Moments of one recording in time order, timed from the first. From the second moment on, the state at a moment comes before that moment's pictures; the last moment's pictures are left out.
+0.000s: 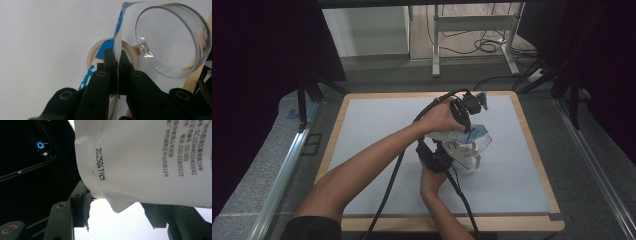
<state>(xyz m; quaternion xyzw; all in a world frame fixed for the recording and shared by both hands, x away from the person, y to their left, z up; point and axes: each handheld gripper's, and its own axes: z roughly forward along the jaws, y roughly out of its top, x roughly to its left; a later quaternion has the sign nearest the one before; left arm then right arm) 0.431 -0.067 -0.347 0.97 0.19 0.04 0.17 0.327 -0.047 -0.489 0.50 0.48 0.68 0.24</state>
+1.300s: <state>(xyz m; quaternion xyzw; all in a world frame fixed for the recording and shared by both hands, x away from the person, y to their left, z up) 0.433 -0.068 -0.353 0.97 0.19 0.04 0.16 0.330 -0.045 -0.493 0.50 0.48 0.67 0.25</state>
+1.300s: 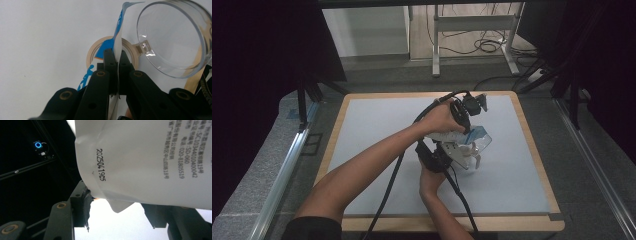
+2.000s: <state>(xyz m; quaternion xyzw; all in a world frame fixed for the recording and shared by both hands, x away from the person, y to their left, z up) 0.432 -0.065 -0.354 0.96 0.19 0.03 0.17 0.329 -0.047 -0.495 0.50 0.49 0.67 0.25</state>
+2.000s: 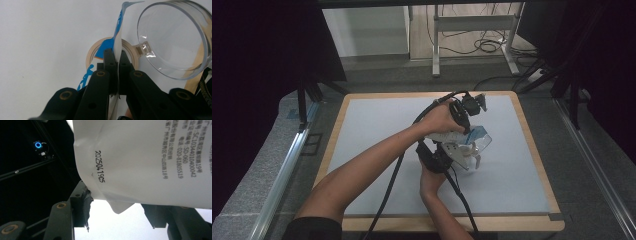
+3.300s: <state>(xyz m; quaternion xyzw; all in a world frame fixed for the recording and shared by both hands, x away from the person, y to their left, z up) 0.428 -0.060 -0.351 0.96 0.19 0.03 0.19 0.328 -0.050 -0.493 0.49 0.50 0.66 0.25</state>
